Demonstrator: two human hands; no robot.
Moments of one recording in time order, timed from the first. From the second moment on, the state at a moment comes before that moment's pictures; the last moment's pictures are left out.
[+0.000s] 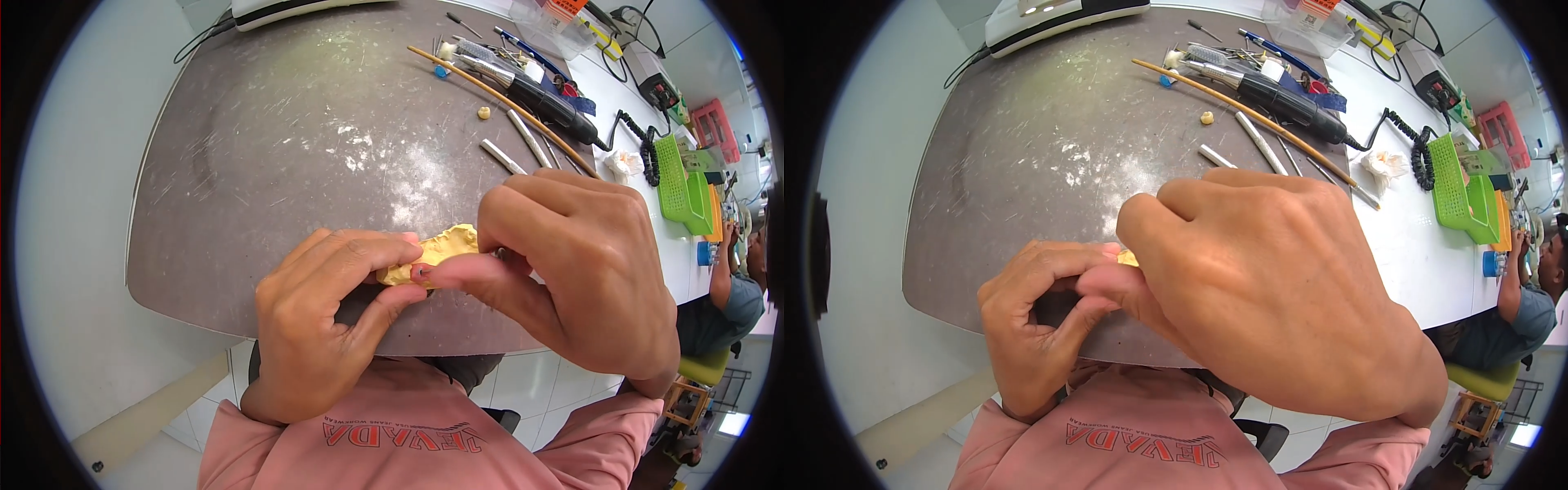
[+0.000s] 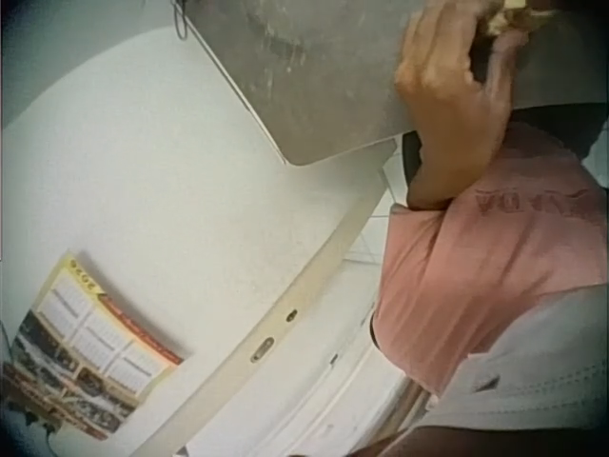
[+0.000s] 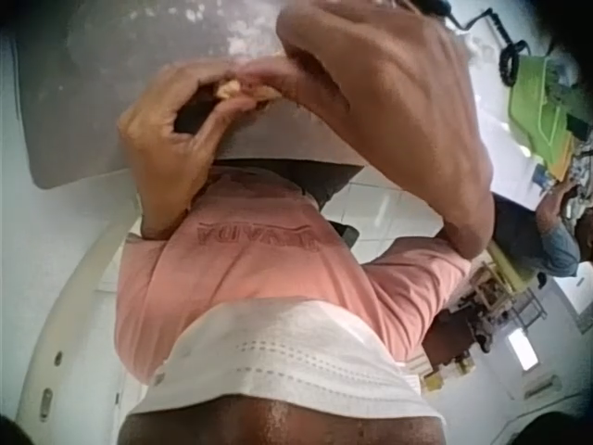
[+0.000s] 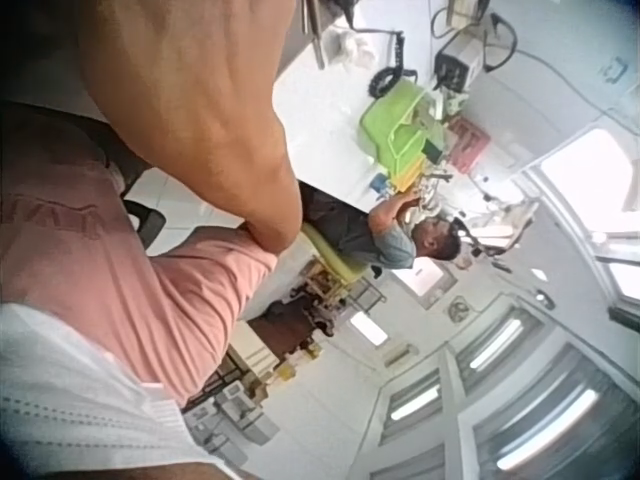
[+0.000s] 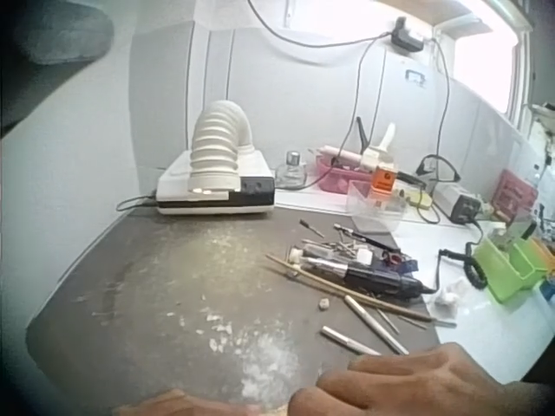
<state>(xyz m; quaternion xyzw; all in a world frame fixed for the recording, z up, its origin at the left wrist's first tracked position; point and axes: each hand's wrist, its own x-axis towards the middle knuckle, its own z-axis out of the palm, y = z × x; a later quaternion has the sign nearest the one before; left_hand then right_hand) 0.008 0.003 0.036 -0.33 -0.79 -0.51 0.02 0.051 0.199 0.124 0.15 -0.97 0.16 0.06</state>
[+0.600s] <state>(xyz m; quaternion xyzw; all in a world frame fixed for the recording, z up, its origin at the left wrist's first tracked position) 0.009 0.002 0.036 -0.33 -0.79 -0.52 0.00 0.055 0.205 0.119 0.15 -0.96 0.21 0.05</state>
